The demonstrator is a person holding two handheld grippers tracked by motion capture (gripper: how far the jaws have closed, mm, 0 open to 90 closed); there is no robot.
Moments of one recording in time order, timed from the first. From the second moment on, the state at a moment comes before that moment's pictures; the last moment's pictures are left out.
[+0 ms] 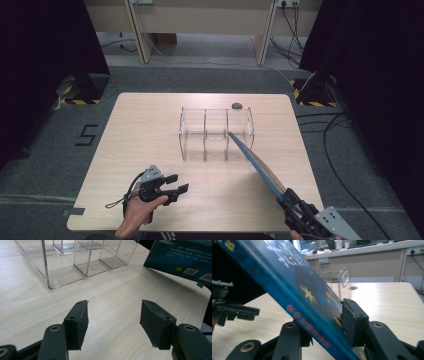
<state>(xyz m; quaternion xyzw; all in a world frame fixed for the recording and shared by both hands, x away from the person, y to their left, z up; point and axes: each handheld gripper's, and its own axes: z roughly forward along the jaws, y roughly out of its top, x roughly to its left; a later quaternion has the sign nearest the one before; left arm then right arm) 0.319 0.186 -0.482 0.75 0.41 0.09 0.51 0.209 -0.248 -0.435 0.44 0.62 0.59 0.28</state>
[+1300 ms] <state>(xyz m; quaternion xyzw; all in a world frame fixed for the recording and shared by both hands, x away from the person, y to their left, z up) 0.333 0.211 -0.512 0.83 0.39 0.16 0.36 0.224 -0.288 -0.441 0.45 0.59 0.57 0.34</state>
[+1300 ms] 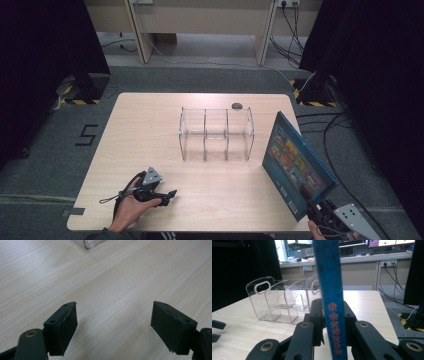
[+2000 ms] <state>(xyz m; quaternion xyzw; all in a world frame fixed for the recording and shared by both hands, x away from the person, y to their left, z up) 0.333 0.212 -0.517 0.84 0.40 0.15 0.34 0.247 -0.290 -0.452 0.42 0.61 0.57 0.36</state>
